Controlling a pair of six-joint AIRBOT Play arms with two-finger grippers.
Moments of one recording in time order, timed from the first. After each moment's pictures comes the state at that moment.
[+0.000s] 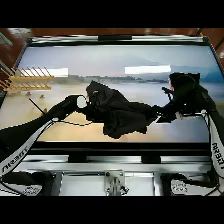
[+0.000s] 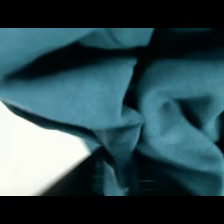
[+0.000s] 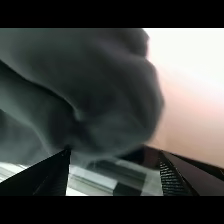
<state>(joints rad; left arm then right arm) -0.56 -1.61 1.20 1.06 -0.92 -1.70 -0.05 -1.47 1.12 2.02 -1.41 -1.72</state>
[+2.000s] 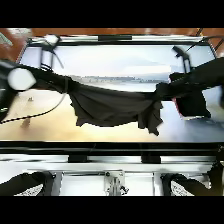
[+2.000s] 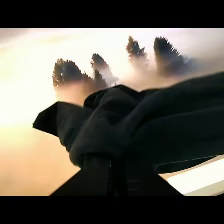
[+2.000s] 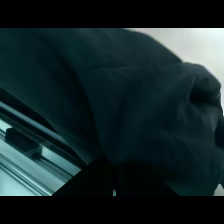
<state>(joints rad) -0.46 -1.25 1.46 1.59 -1.16 -1.68 0.03 -1.24 1.38 2.15 -1.46 -1.75</state>
